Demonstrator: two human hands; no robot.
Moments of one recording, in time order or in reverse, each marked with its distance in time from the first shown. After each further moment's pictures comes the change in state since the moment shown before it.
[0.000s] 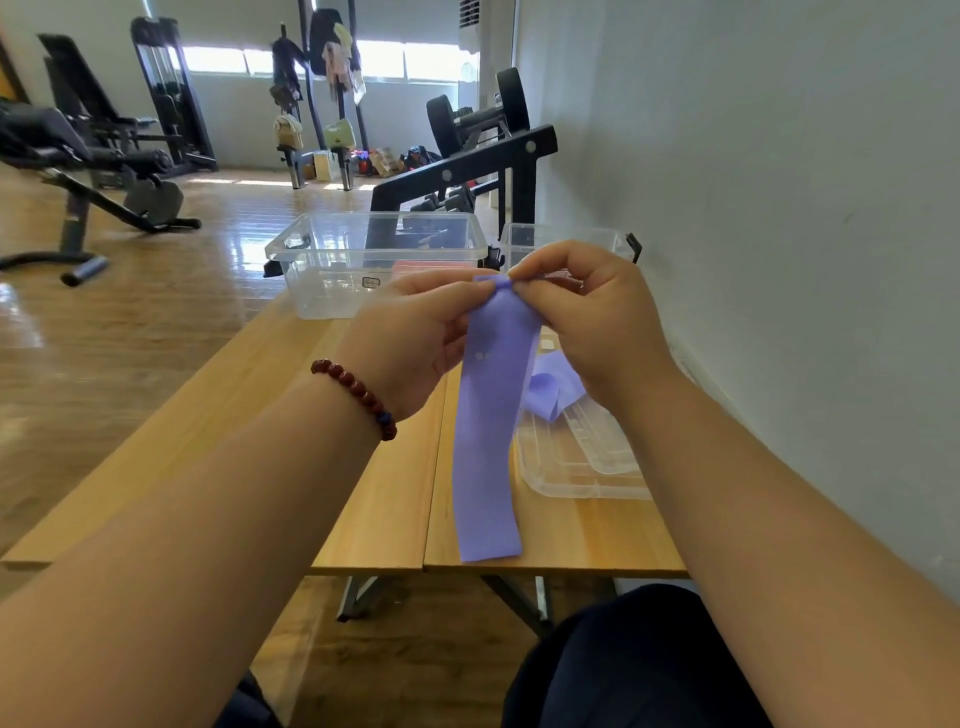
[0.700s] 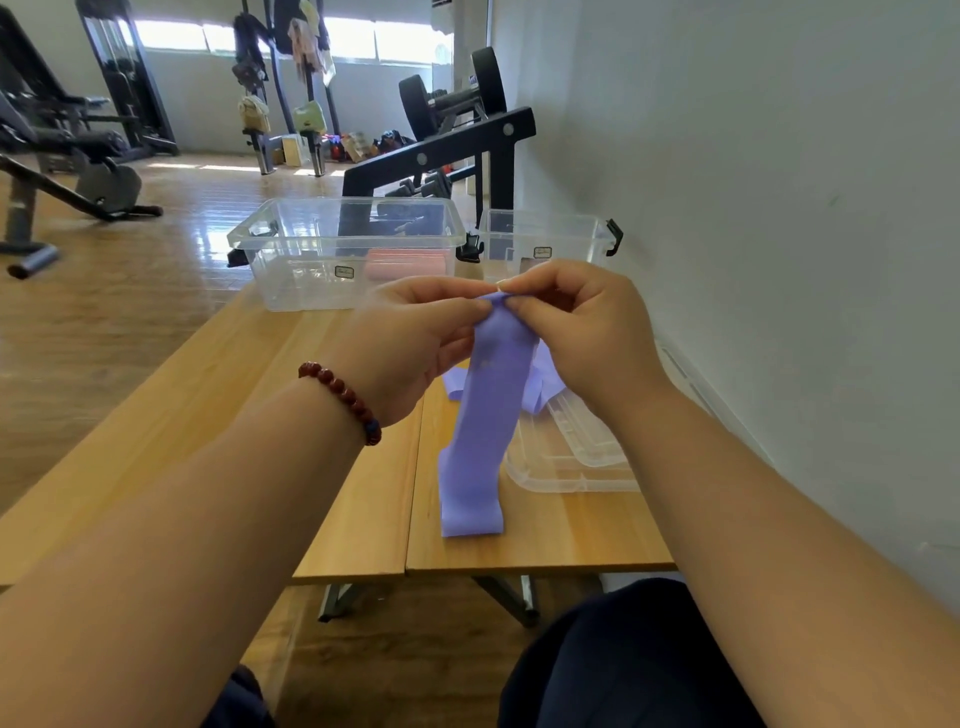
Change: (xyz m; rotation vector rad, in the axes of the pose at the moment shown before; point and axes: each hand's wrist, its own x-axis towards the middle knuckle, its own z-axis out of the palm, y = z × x) left_hand 0.009 -0.015 0.000 -0.019 -0.097 -0.052; right_hand -0.009 0.017 -0.005 -0.069 0.007 -0.008
